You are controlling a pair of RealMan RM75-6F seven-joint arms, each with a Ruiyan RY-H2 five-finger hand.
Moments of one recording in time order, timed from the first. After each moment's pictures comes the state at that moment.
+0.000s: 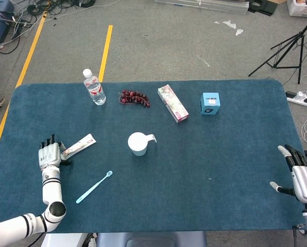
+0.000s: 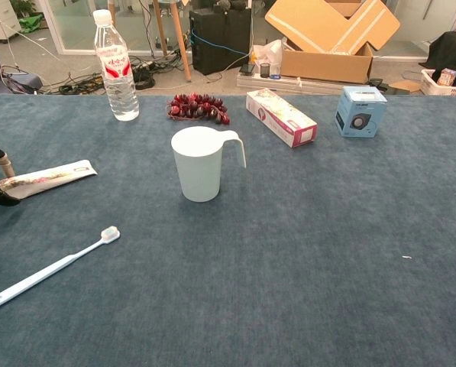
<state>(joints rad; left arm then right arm) -0.63 -1.60 -0.31 -1.39 0.38 1.21 0.70 0.06 -1.04 0.08 -1.70 -1.36 1.41 -0.07</state>
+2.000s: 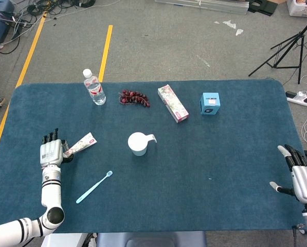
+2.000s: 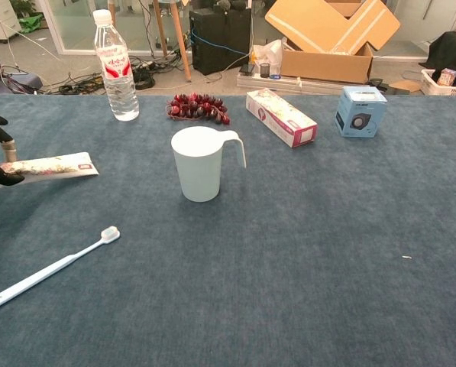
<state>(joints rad) -0.60 -1.55 -0.30 -1.51 0.54 1.27 0.71 0.06 -1.04 0.08 -1.70 -1.37 1.41 -0.07</state>
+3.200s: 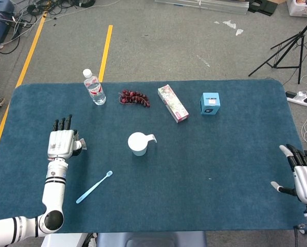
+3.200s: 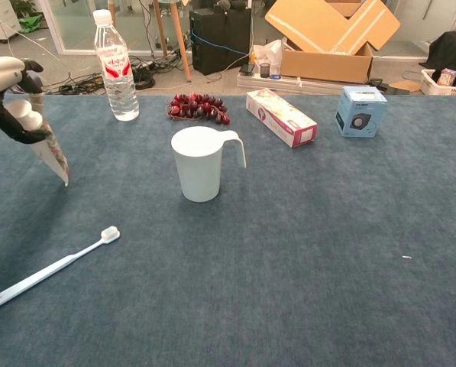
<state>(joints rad) -0.70 -1.43 -0.28 -1.75 0.62 1.35 0.87 0.05 -1.03 0.08 -1.70 -1.38 1.42 -0.05</state>
